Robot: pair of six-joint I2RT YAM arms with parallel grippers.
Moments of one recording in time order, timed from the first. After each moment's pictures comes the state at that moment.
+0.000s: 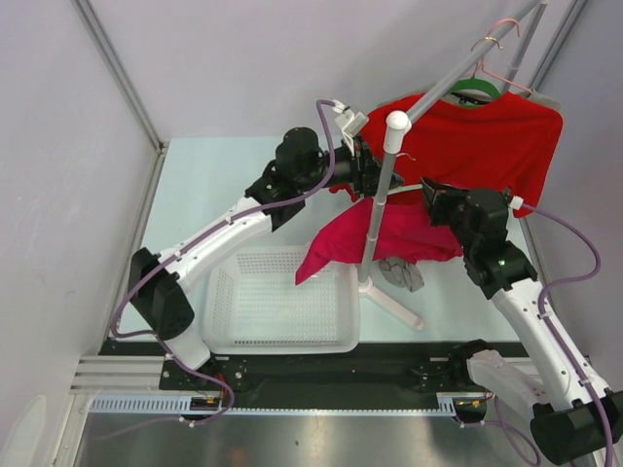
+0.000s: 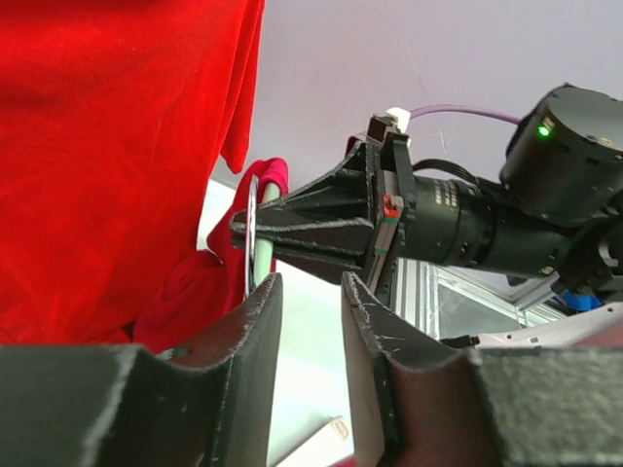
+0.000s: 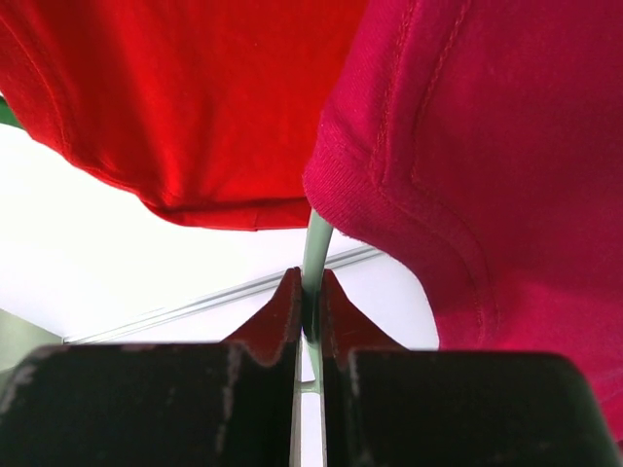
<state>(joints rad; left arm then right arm) -0.77 1.66 1.58 0.14 0.58 -0.43 0.32 0.90 0.93 -0.28 0.20 1.74</state>
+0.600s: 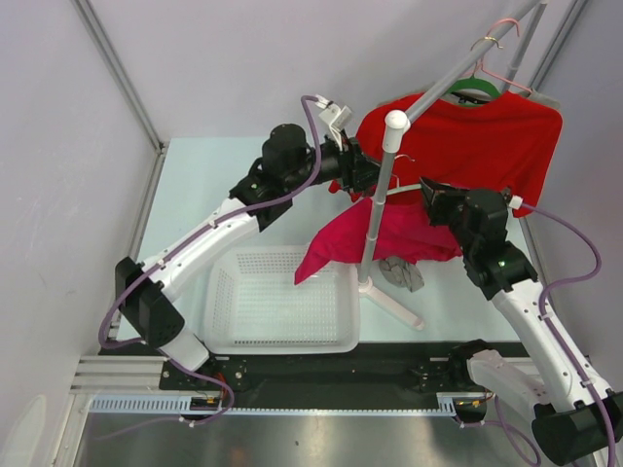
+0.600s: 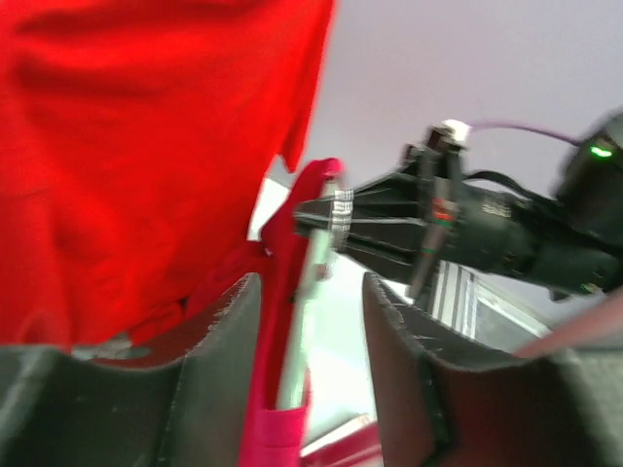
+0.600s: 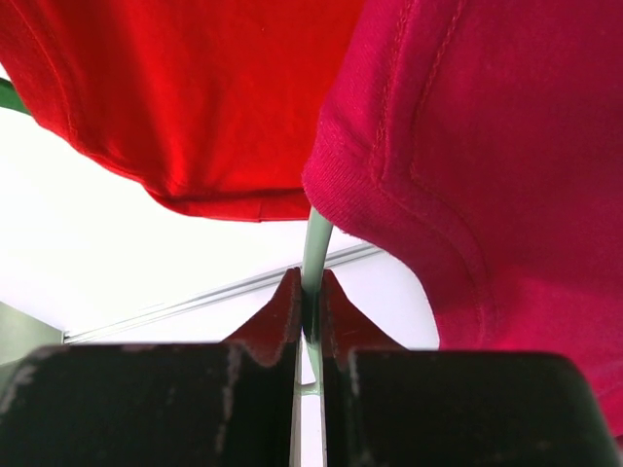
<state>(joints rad) -0.75 1.60 1.58 0.02 0.48 -0.38 0.33 0.90 0.94 -0.29 0.22 1.74</state>
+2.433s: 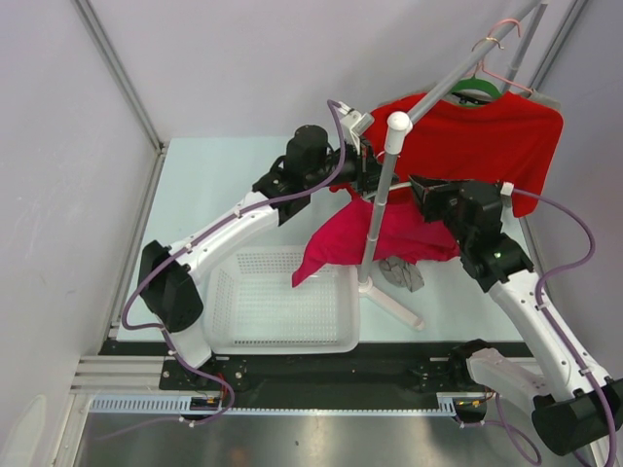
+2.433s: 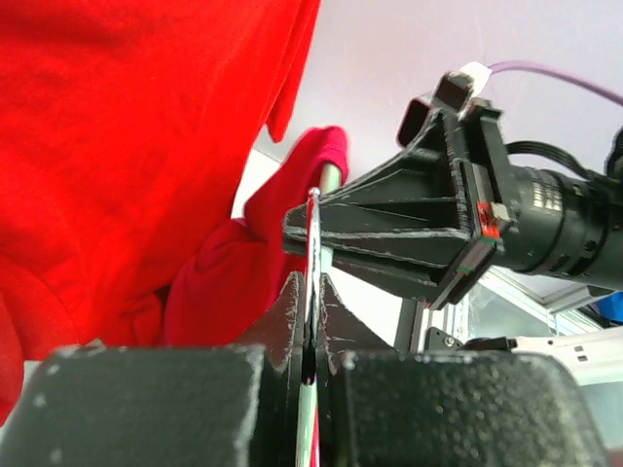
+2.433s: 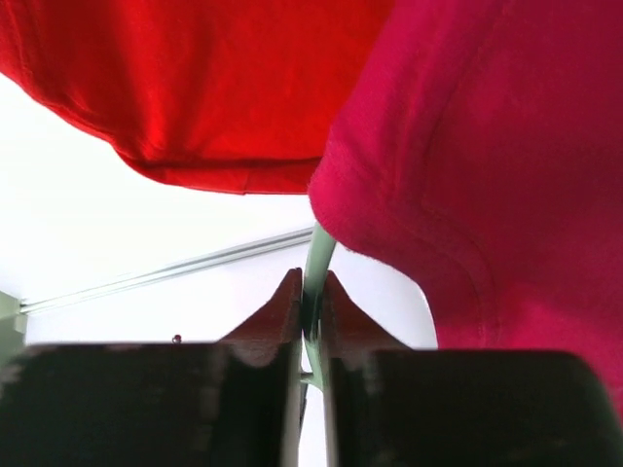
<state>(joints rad) -0.75 1.74 1.63 0.03 0.53 -0.40 0.36 0.96 0.99 -0.28 0.17 1.66</state>
